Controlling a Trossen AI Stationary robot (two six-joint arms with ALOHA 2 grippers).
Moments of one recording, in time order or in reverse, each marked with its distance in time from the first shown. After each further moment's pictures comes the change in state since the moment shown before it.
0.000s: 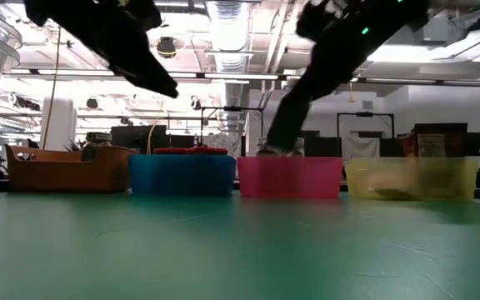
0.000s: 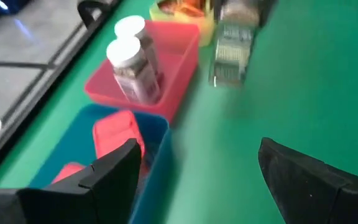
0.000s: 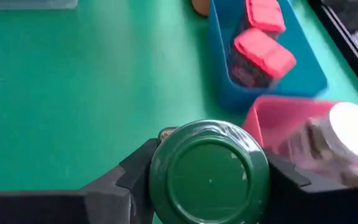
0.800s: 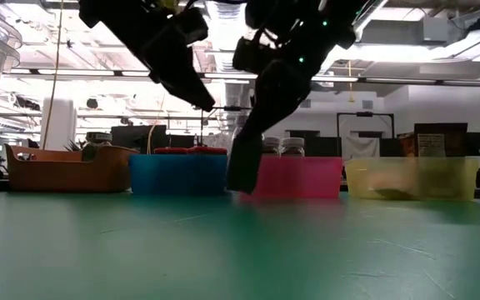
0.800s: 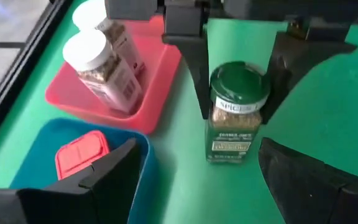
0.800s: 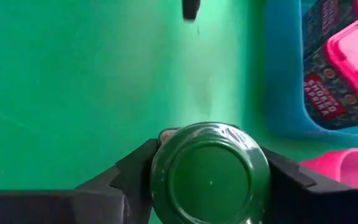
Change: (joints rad) left arm 0.035 0.300 0.233 -0.071 0.075 0.038; right arm -0.053 0.407 0.358 -0.162 -0.145 -0.133
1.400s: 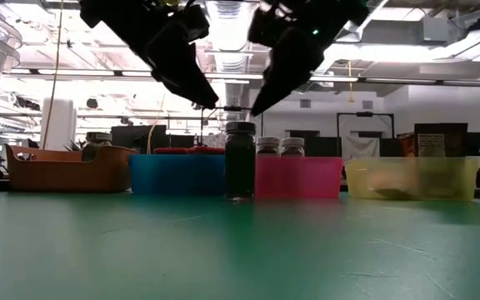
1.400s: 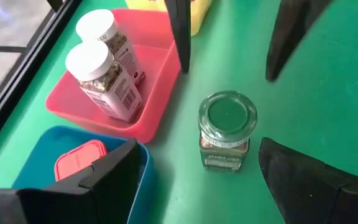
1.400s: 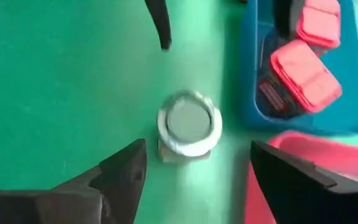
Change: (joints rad) left arm 0.000 0.000 0.000 0.028 0.000 -0.016; right arm -0.017 -0.134 0.006 -0.117 0.002 -0.030
